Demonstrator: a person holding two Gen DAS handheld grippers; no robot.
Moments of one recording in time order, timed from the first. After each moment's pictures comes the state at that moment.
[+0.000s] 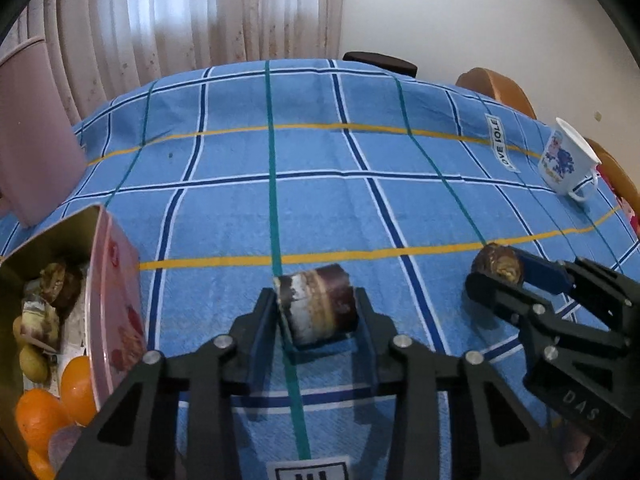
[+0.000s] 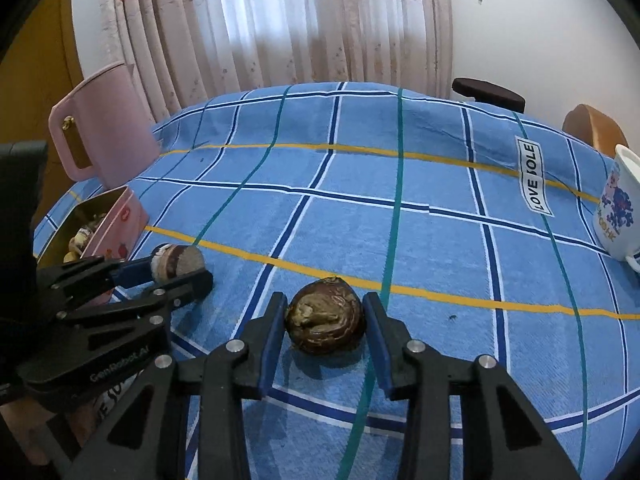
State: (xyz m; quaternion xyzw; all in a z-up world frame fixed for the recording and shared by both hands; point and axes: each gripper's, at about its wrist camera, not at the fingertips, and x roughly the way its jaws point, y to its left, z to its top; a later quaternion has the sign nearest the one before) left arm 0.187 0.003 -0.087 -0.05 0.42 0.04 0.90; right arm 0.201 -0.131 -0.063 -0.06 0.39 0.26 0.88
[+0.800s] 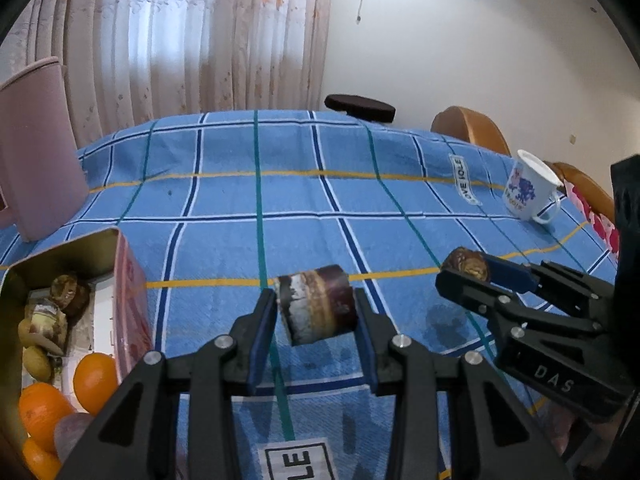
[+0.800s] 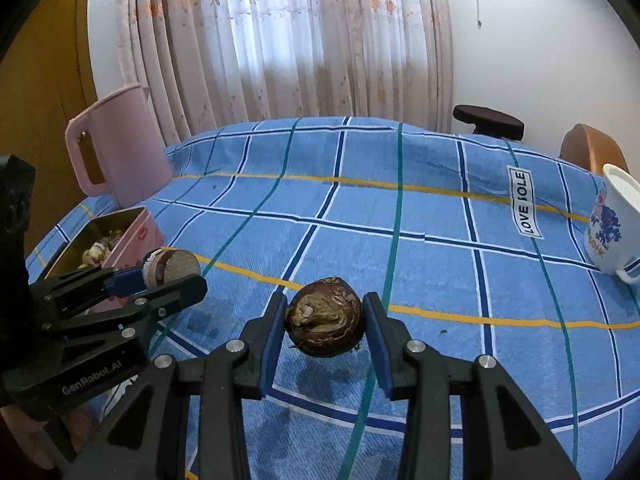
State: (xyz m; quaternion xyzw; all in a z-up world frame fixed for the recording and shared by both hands) left arm 0.156 0.003 -0.065 -0.06 0.34 0.00 0.94; right arm 0.189 -0.140 -0.049 -0.05 0.33 0.27 0.90
